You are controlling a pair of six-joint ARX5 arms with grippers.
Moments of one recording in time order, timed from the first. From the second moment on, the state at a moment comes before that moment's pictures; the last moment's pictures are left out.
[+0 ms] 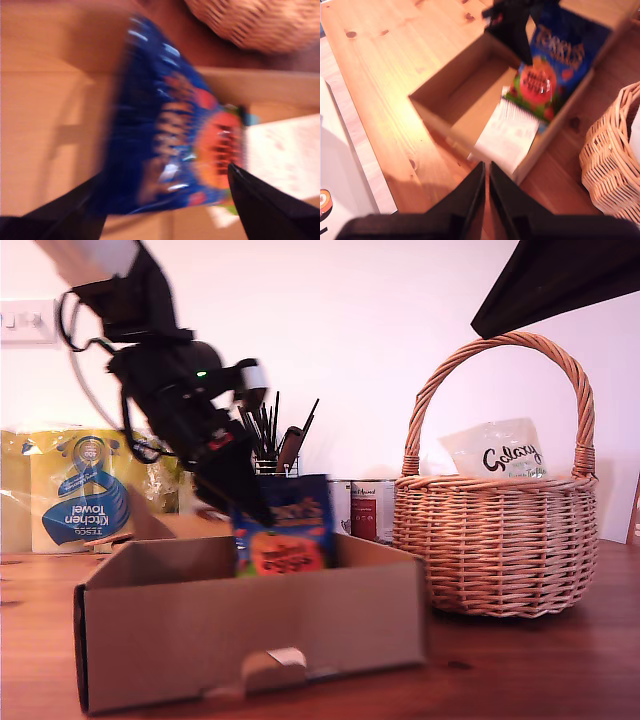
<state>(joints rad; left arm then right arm) -0.41 2.10 1.70 -0.90 0.57 0.76 0.57 0.87 0.77 -0.56 -0.36 -0.23</state>
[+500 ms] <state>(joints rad) -0.46 2.09 1.71 -1.00 0.54 0.77 0.57 0.87 0.77 -0.56 -0.36 -0.23</state>
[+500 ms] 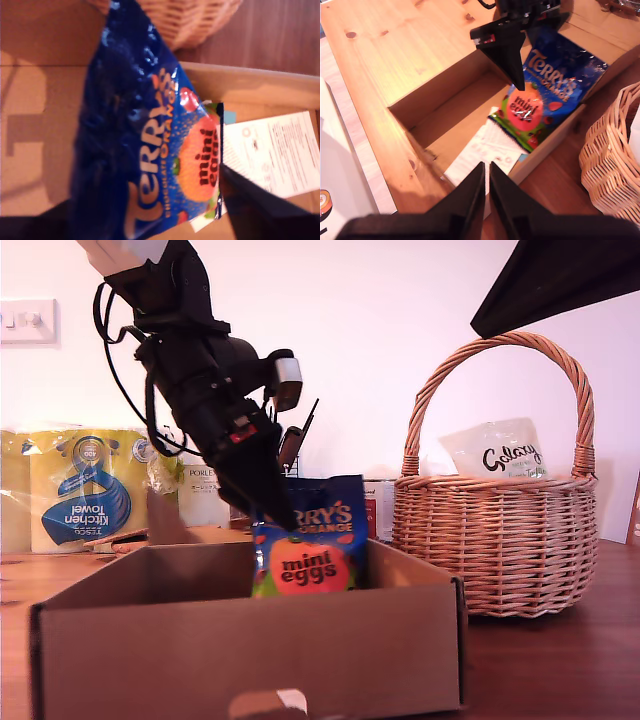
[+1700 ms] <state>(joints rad) -0.60 1.99 1.69 -1.10 0.41 0.66 0.57 0.87 0.77 -0.56 -0.36 -0.23</state>
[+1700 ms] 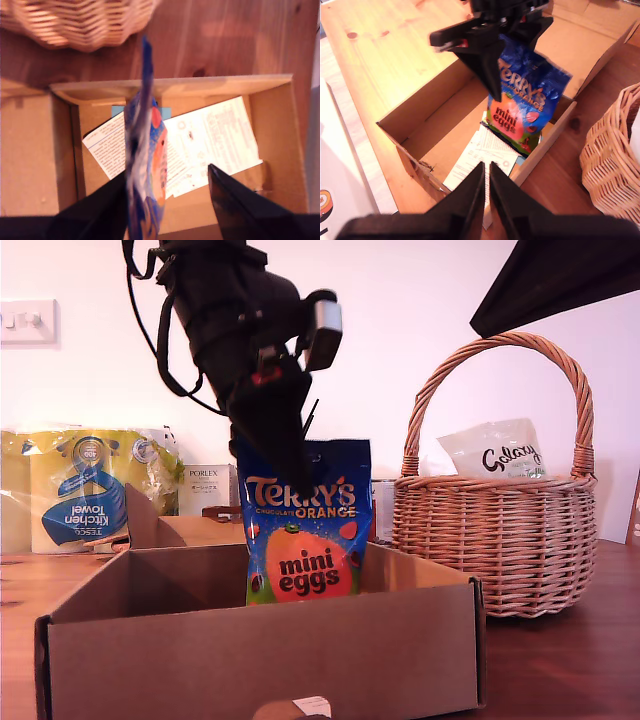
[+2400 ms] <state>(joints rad) -0.62 2.01 1.58 -0.95 0.38 0.60 0.57 0.87 0.77 -0.56 -0.36 -0.23</state>
